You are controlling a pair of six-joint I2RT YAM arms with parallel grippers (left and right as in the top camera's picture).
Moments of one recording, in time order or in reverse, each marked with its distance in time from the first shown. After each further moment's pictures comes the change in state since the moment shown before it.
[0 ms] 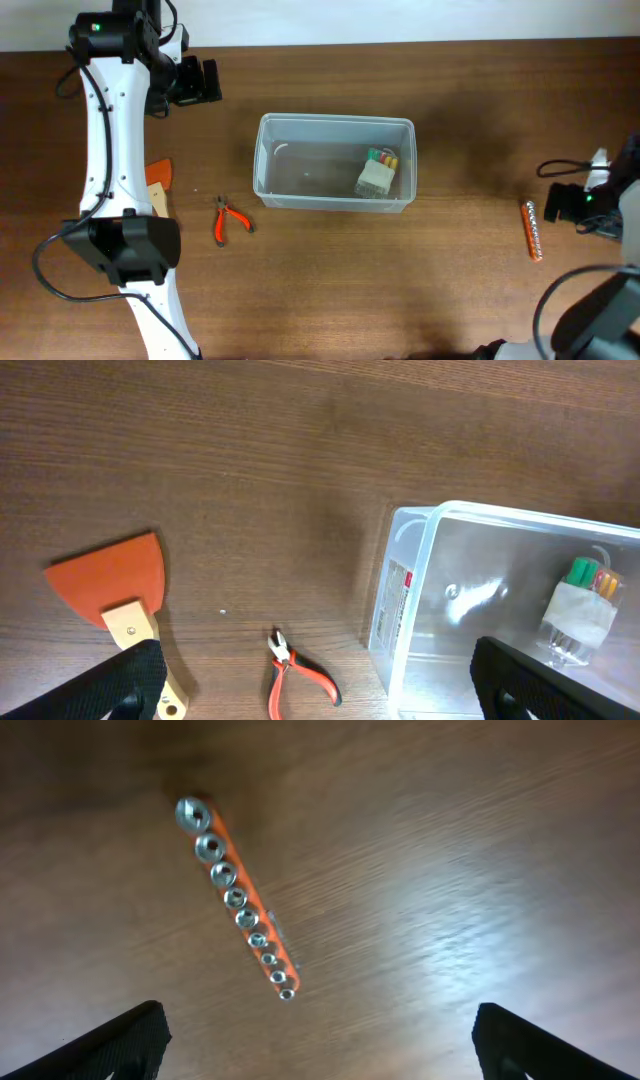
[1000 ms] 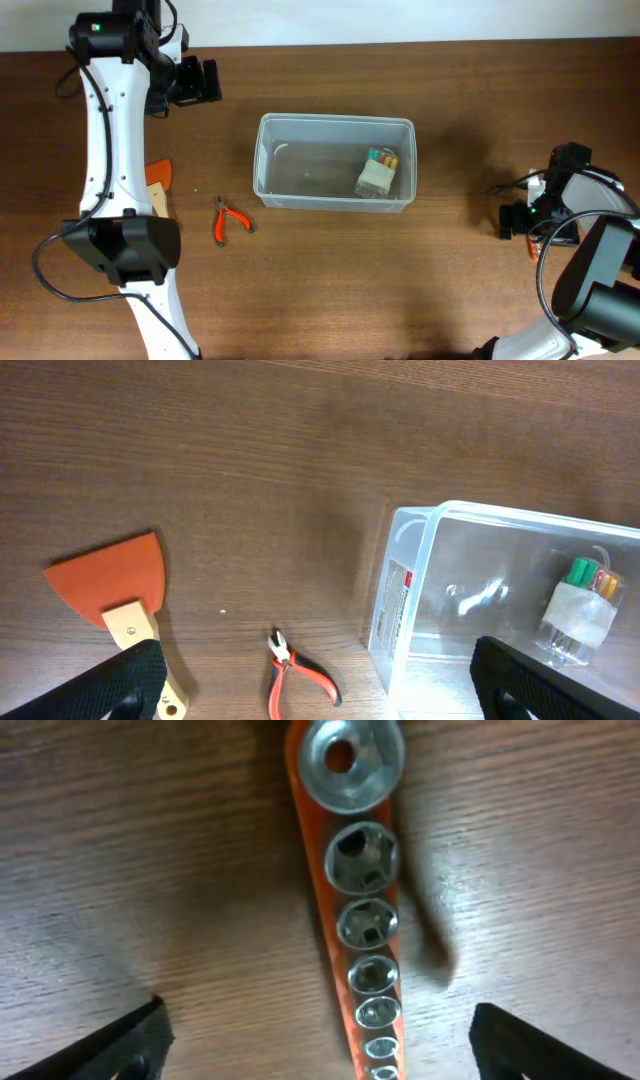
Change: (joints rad) left arm 0.000 0.000 0.000 0.000 0.000 0.000; right arm 0.153 0.174 -0.182 0.198 0.071 -0.035
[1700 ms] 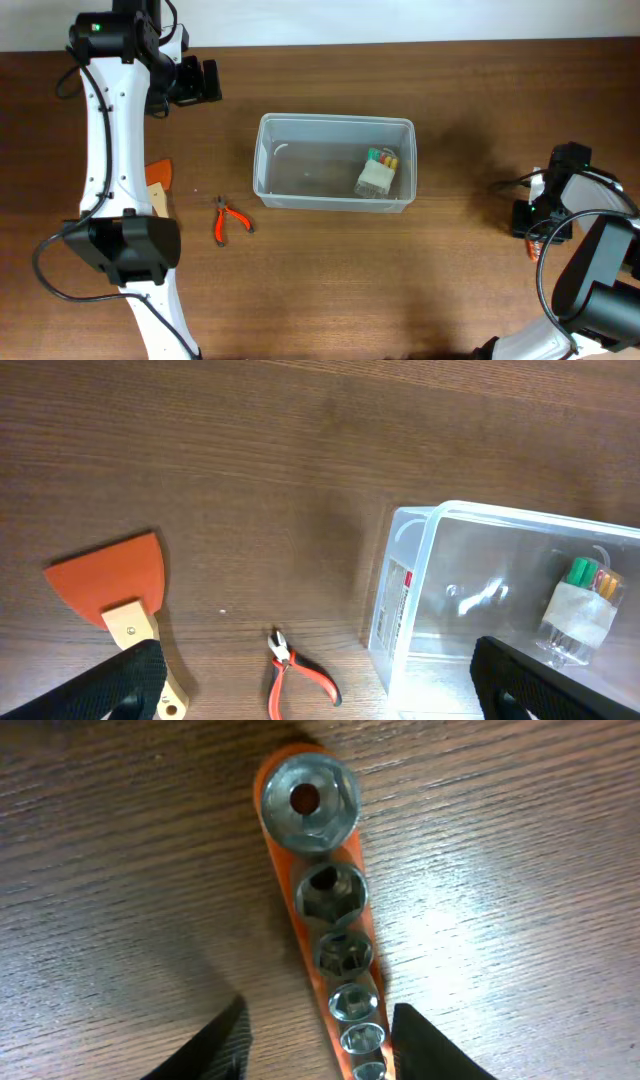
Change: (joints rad) left arm 0.000 0.000 0.000 0.000 0.000 0.000; right arm 0.000 0.000 -0.008 0.039 0.002 0.058
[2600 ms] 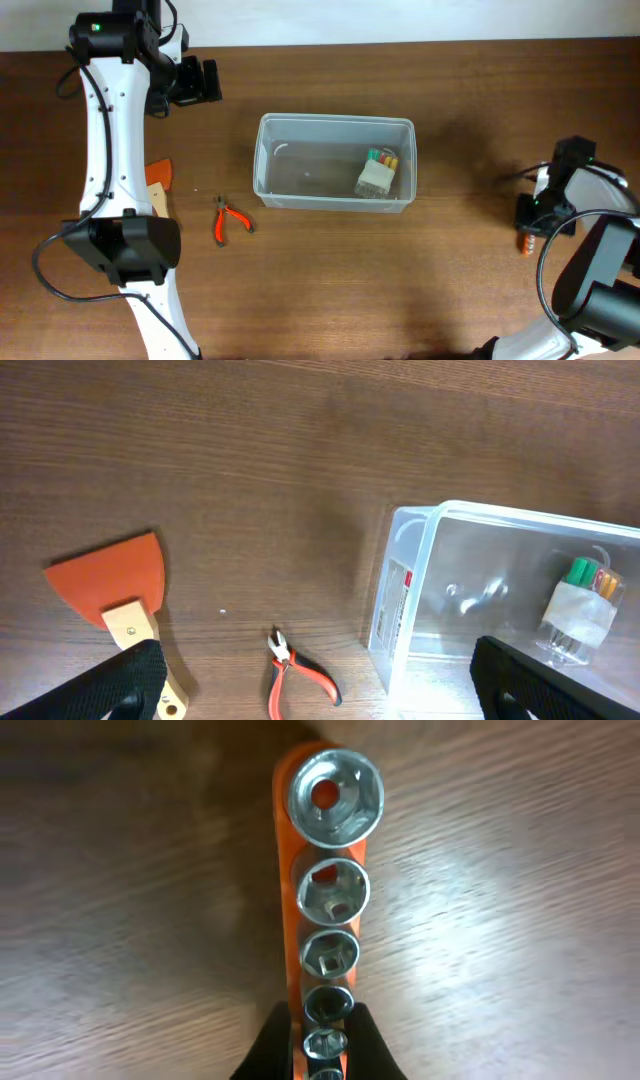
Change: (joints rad) left arm 0.000 0.000 0.000 0.000 0.000 0.000; right arm 0.000 0.004 0.065 -0.054 0.003 0.079
